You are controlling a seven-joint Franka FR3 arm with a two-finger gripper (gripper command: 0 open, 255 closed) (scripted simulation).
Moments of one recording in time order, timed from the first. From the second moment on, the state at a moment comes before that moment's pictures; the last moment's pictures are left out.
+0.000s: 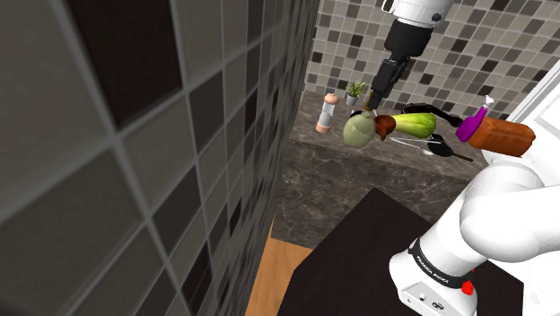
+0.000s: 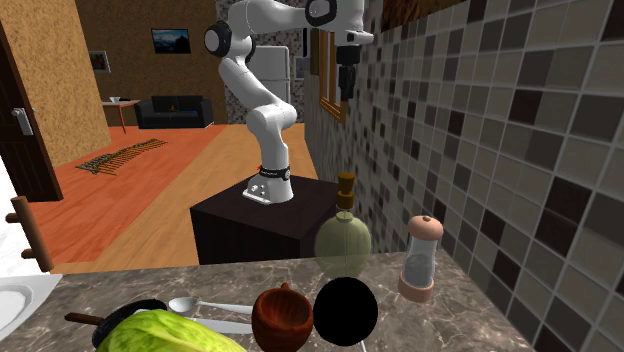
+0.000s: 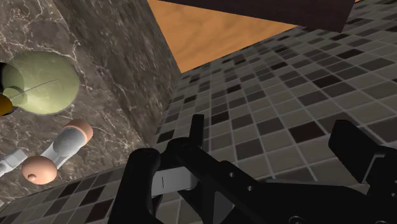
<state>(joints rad) -0.02 -0.82 0.00 -2.42 0.00 1.62 -0.16</state>
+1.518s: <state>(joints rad) -0.08 -0.29 -0.35 -2.26 -0.32 1.92 -0.78</state>
